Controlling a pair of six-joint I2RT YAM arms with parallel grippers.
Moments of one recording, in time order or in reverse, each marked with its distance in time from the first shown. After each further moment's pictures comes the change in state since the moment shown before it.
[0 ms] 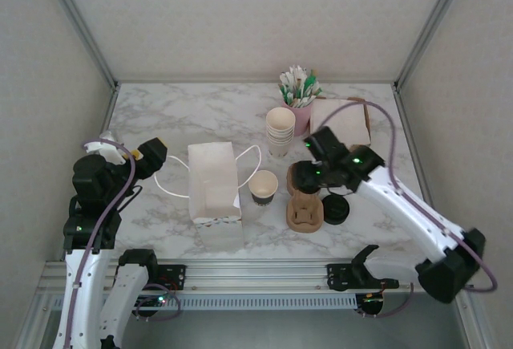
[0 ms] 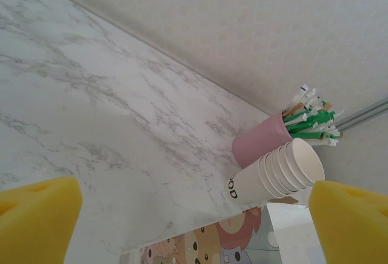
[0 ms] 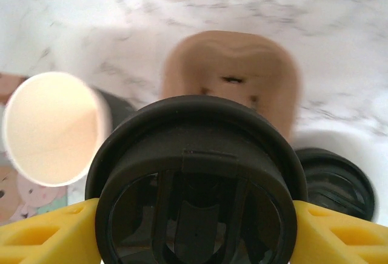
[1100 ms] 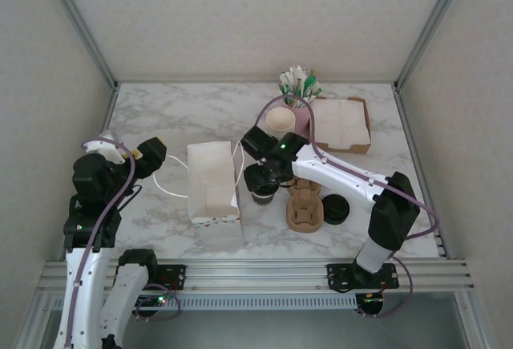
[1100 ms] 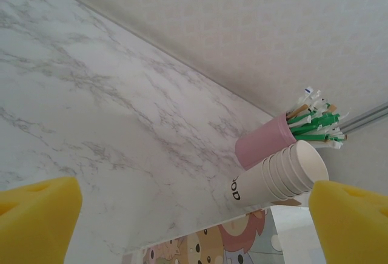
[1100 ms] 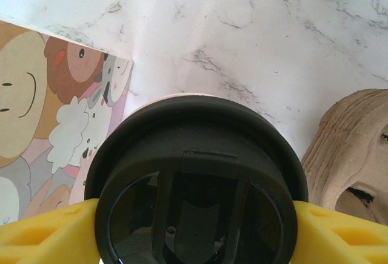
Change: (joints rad) left arm 0.011 0.008 0.000 0.000 0.000 0.000; right arm 0.215 0.444 0.275 0.019 0.021 -0.031
